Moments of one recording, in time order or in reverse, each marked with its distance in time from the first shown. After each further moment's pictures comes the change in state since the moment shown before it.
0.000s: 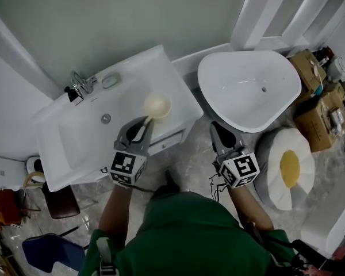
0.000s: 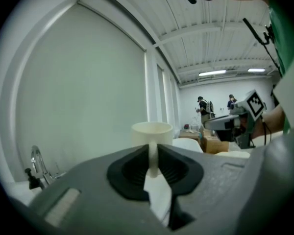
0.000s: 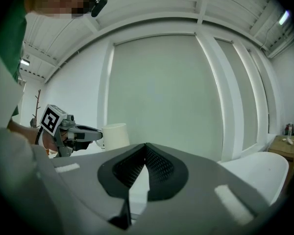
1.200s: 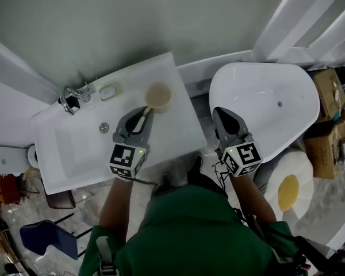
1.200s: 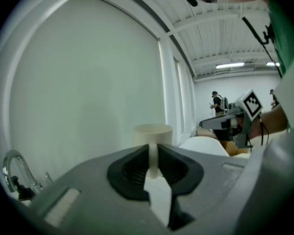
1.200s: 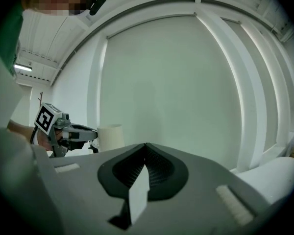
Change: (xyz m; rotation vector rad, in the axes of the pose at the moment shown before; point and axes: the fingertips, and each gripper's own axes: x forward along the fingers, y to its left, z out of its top) left arm 0.186 0.123 0.004 -0.049 0.064 0.155; right arm 0.211 -0.156 0.014 0.011 0.056 0.140
